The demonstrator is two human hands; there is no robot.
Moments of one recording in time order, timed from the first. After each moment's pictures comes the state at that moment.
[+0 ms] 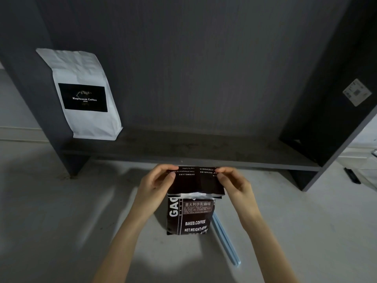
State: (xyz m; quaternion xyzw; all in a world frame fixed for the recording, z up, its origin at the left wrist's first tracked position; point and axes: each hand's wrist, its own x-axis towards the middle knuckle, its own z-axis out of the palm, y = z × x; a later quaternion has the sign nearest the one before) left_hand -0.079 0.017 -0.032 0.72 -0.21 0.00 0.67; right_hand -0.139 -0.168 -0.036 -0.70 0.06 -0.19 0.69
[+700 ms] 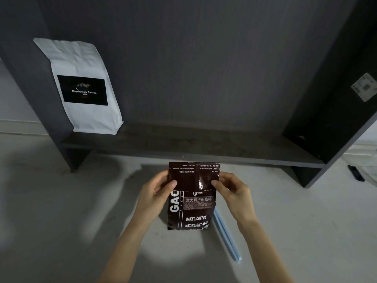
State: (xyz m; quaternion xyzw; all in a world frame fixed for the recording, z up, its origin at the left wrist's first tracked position) left_hand -0.084 0.020 -0.063 0.72 -0.15 -0.05 0.68; right_hand -0.137 -0.168 -0.063 -0.70 0.14 -0.17 0.68
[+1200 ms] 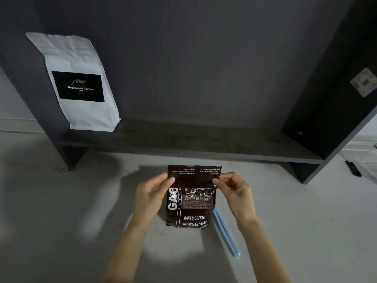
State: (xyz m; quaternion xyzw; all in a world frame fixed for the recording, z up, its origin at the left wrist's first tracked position) left_hand -0.087 0.015 -0.069 0.69 -0.08 -0.02 0.72; right_hand -0.140 -0.170 -0.071 -0.70 0.12 -0.20 0.67
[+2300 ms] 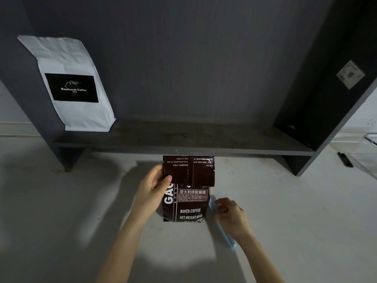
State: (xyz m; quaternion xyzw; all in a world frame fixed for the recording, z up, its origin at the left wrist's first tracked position) left_hand -0.088 0.010 -0.066 0.69 -0.16 -0.05 0.70; right_hand -0.172 -0.182 -0.140 -0.89 0.24 -0.04 0.38
